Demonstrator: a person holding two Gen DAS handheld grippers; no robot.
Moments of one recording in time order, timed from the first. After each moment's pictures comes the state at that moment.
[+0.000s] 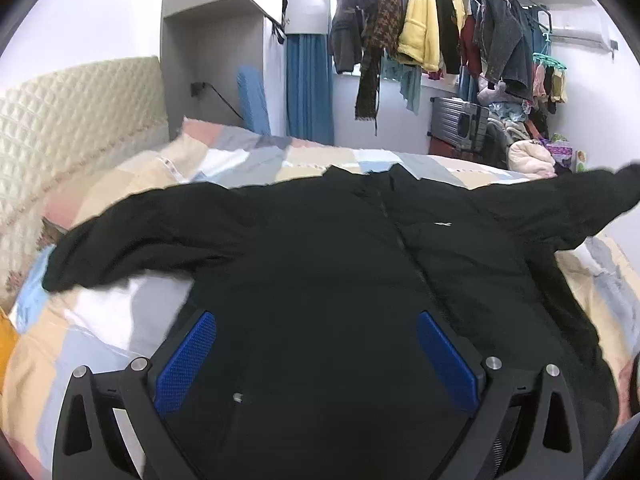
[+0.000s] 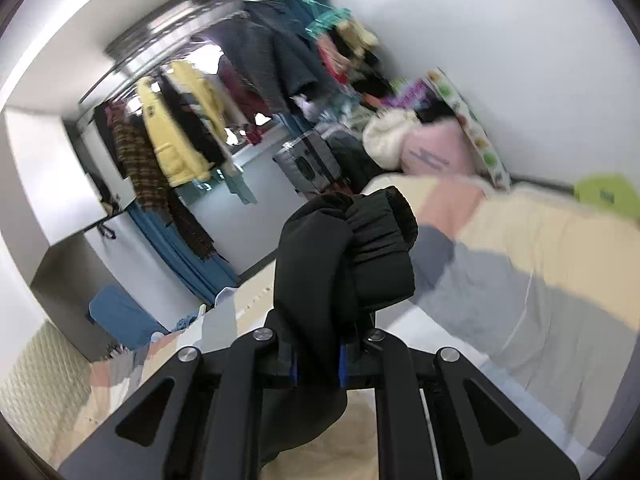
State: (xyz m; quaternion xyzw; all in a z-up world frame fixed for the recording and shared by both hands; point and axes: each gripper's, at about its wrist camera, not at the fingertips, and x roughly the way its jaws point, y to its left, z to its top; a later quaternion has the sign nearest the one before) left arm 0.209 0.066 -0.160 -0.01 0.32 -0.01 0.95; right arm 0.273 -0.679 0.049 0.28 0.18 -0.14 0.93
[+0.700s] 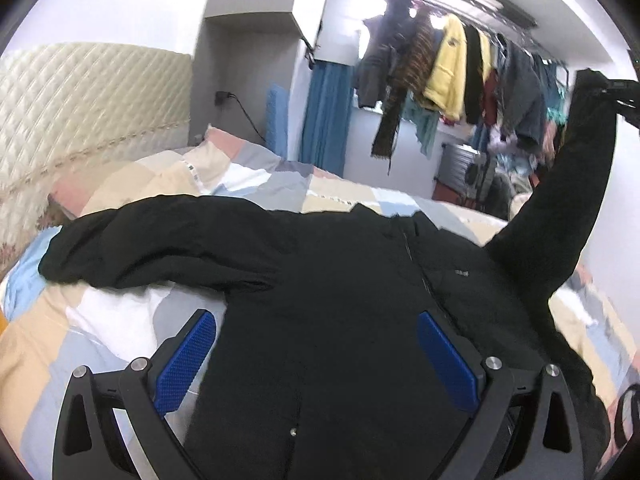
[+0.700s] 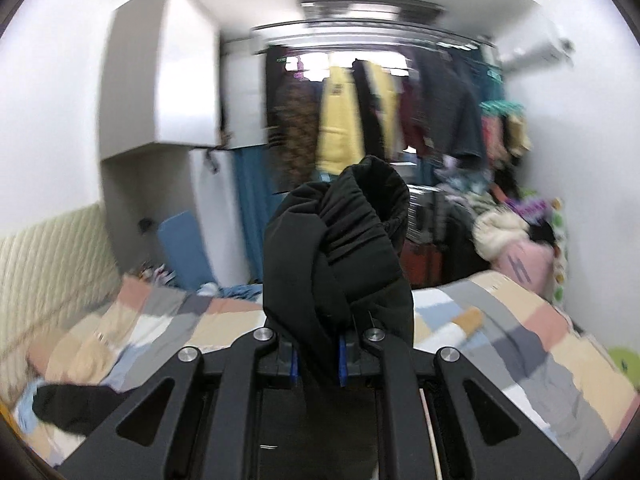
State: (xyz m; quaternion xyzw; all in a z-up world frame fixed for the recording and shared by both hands) left arm 0.215 0.146 -0.157 -0.09 0.27 0.00 0.96; right arm 0.326 -0.324 0.187 0.03 0.15 -0.01 0.99
